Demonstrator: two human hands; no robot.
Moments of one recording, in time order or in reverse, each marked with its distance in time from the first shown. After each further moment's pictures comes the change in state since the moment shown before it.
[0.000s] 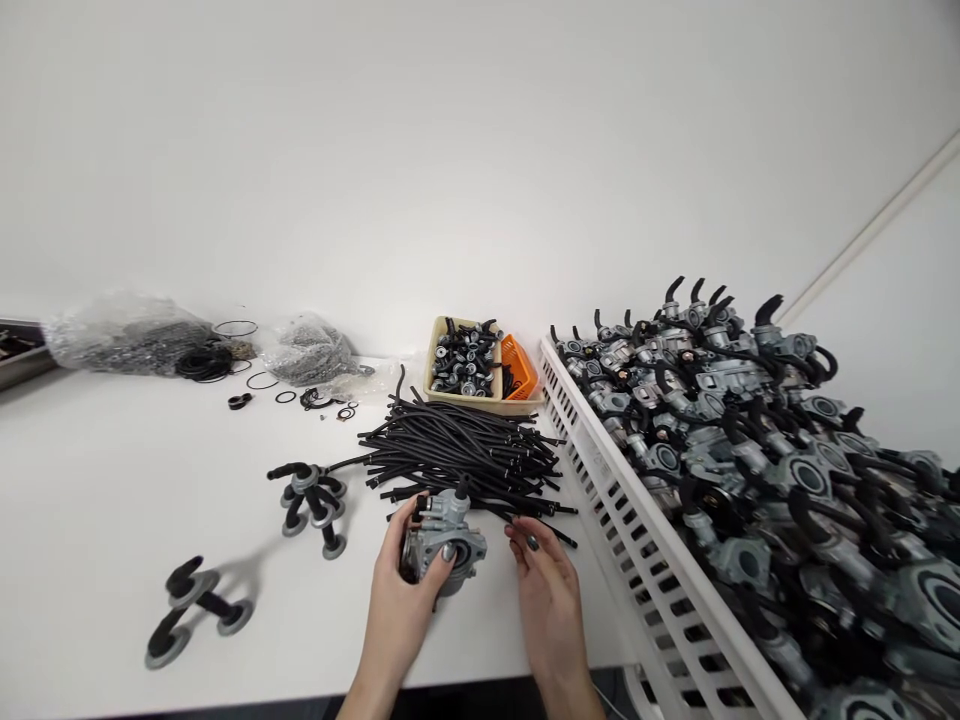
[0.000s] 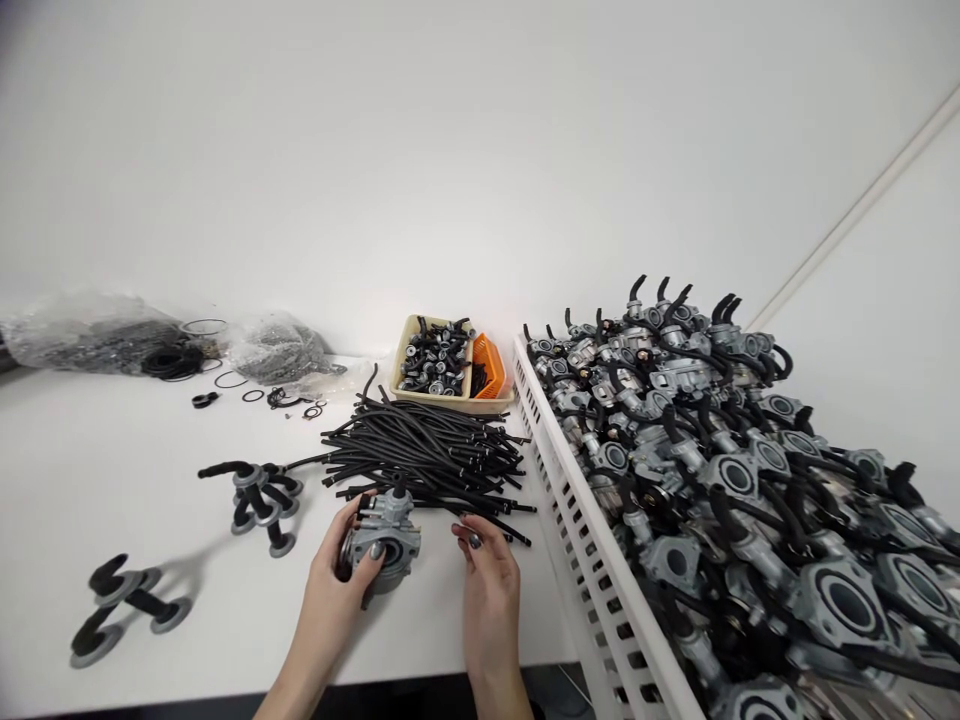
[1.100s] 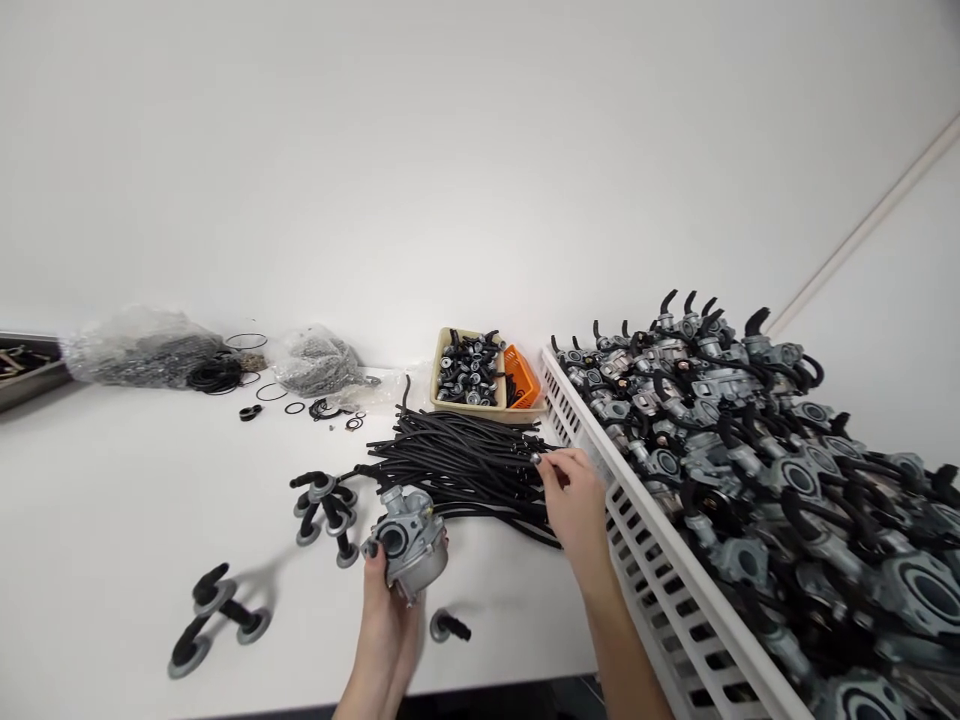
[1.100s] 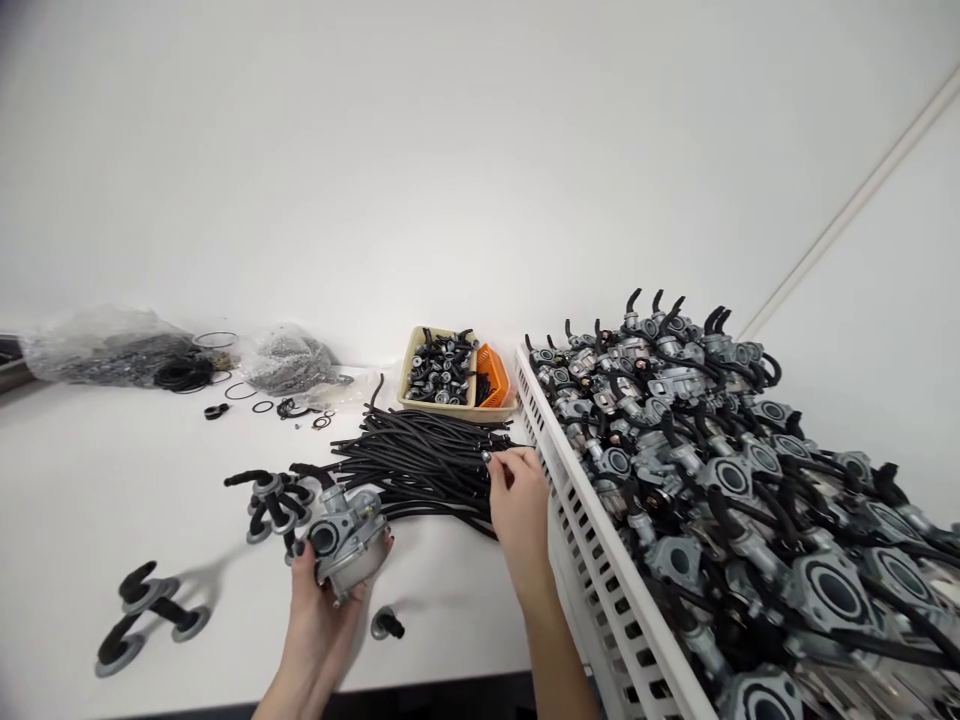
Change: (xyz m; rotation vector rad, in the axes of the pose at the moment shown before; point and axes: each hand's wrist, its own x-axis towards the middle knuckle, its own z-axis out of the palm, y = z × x) left_hand 0.006 -0.003 -0.010 -0.982 0.258 -0.380; right_hand 0.060 -0.075 0.051 -1.051 0.005 -0.643
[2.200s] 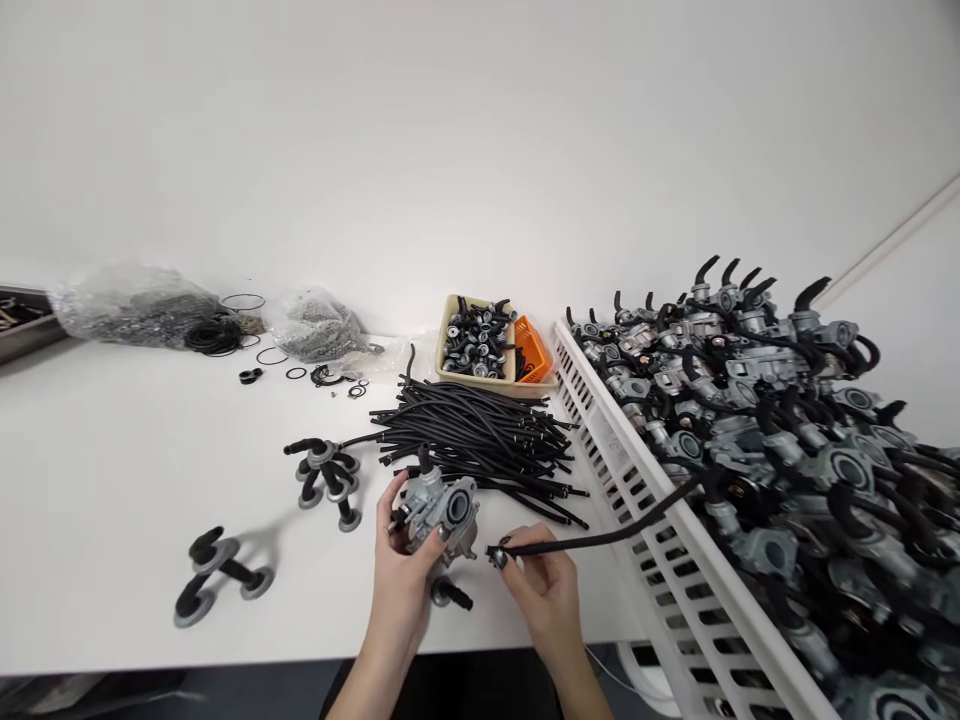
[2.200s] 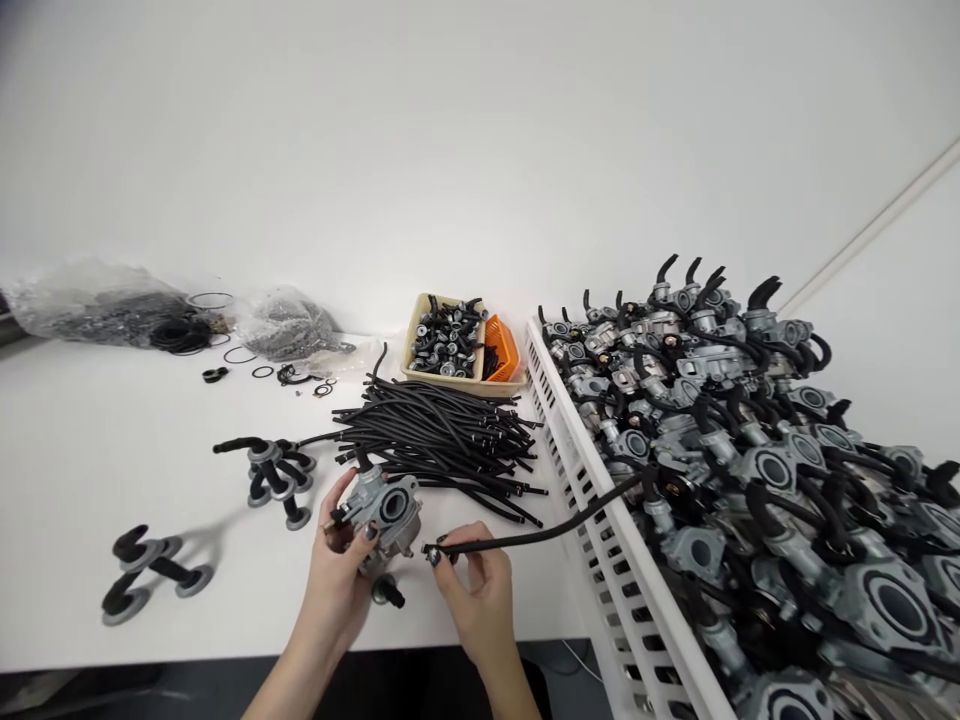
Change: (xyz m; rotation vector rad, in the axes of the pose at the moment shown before) left_hand -0.010 -0.009 0.003 0.393 -0.151 0.146; right_hand -0.117 0.014 0.019 0.624 -0.195 0.205
